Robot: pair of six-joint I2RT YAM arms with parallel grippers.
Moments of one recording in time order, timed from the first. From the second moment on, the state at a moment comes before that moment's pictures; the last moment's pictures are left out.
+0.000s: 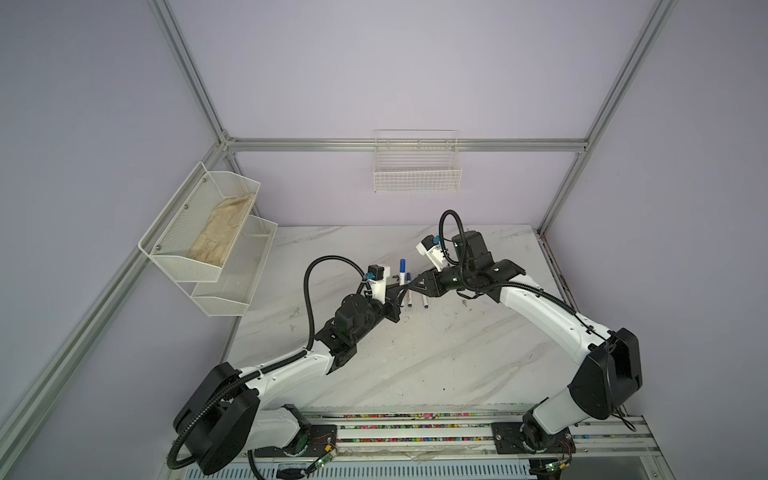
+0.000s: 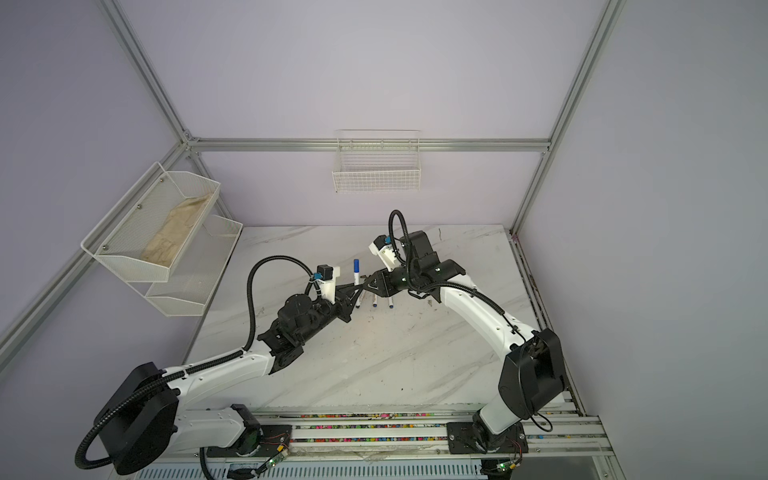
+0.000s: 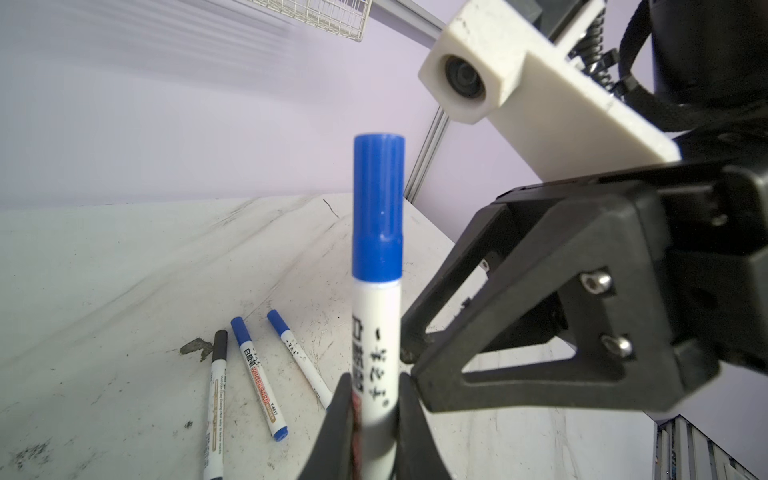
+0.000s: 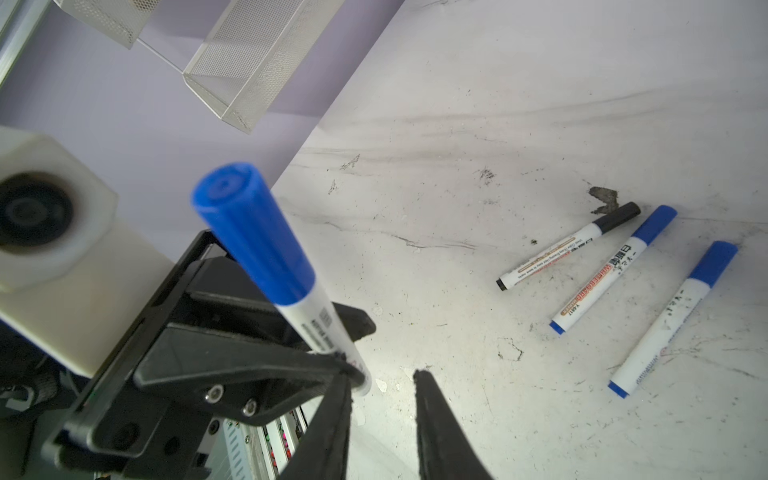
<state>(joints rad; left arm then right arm) -0.70 1.29 0.64 0.58 -0.01 -0.34 0.55 1.56 1.37 -0.52 -0.63 0.19</state>
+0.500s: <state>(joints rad) -0.73 1.33 0.64 0.60 -0.01 -0.34 0.55 1.46 1.34 -0.35 -0.67 0.24</state>
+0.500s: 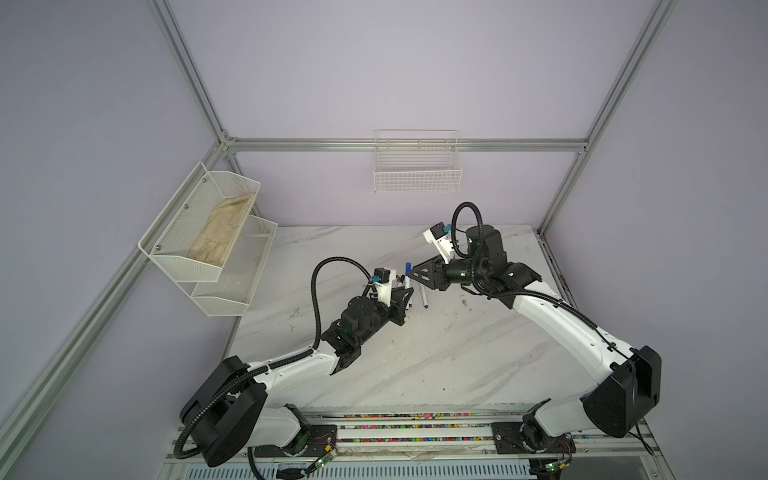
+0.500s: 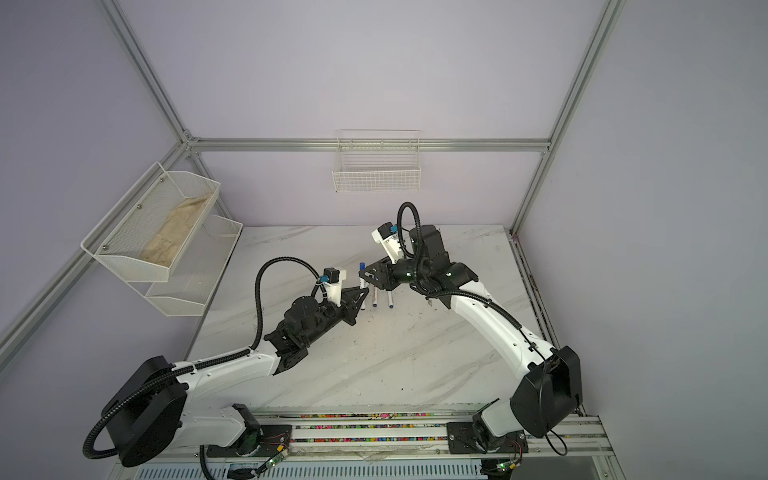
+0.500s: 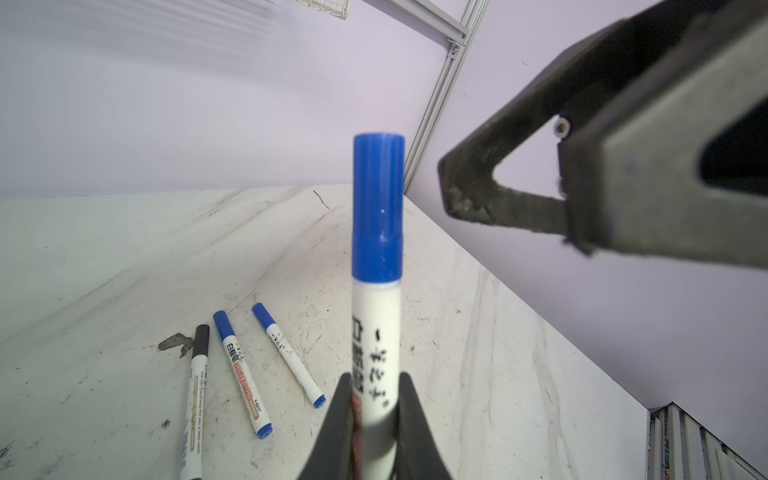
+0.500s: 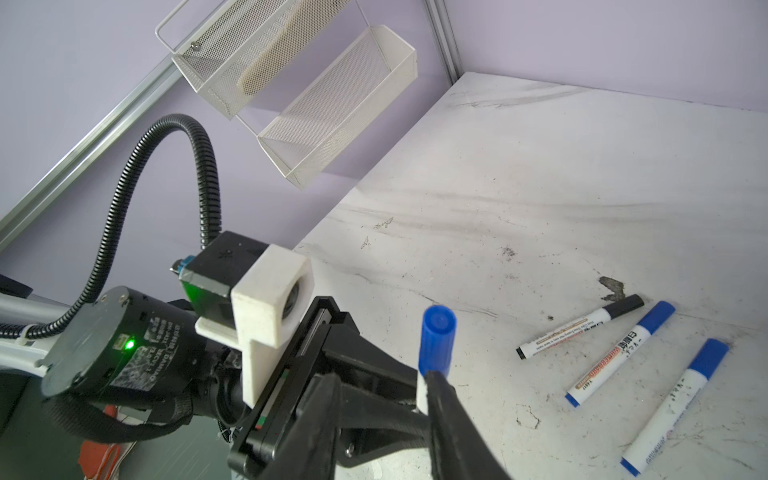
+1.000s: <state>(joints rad) -0.76 1.33 0.64 0.61 -0.02 -0.35 0.55 1.53 1.39 -0.34 -0.65 0.25</state>
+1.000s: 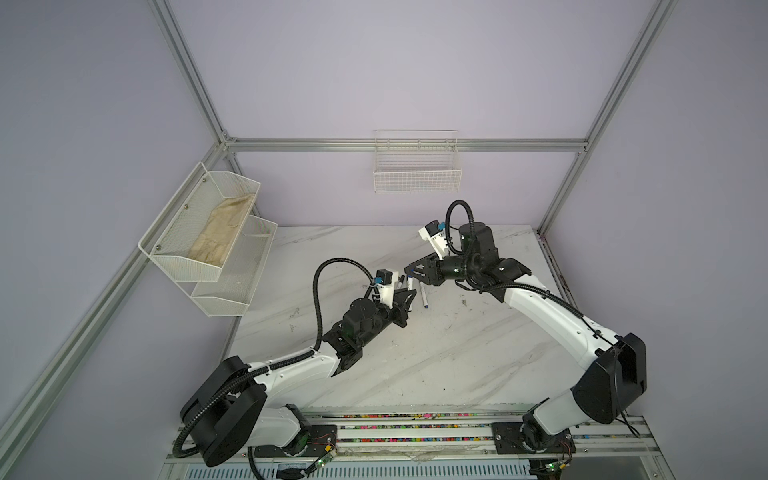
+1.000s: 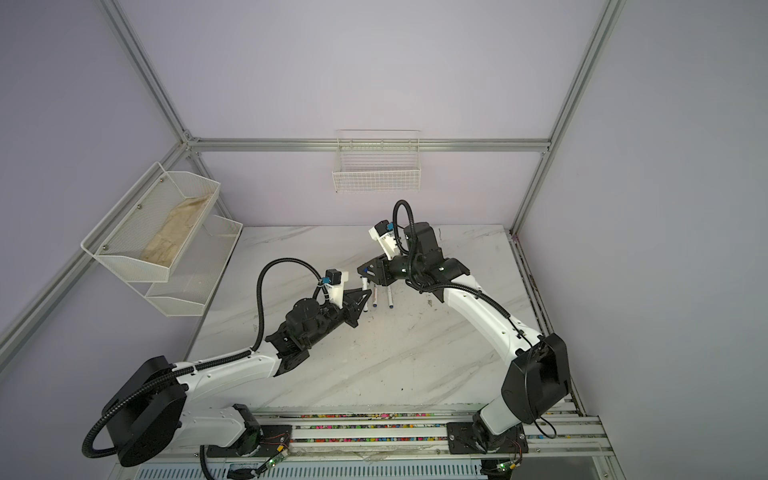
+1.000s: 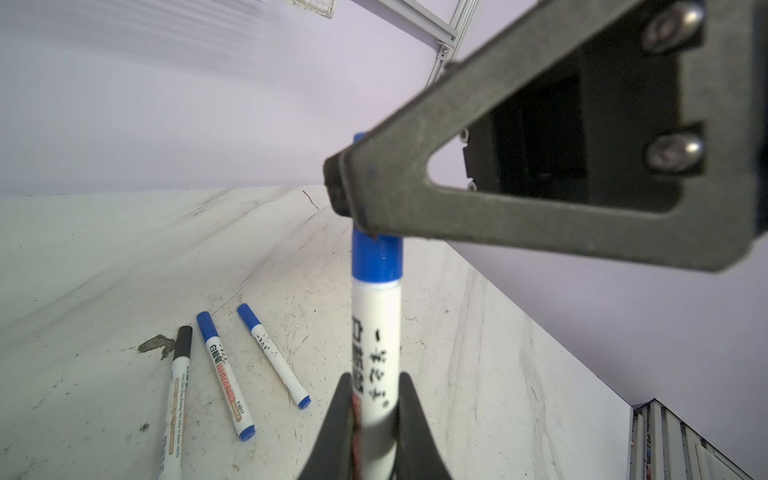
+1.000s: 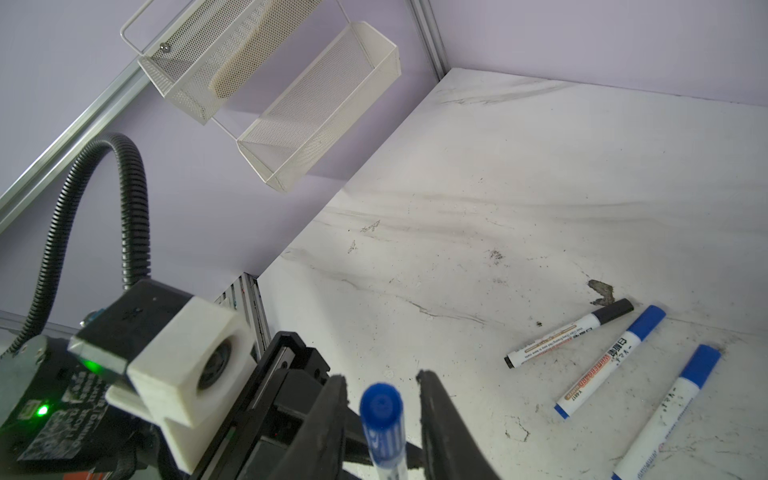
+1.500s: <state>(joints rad) -0.68 1.33 0.64 0.57 0.12 -0.36 0.53 1.53 1.31 -0.28 -0.69 0.21</state>
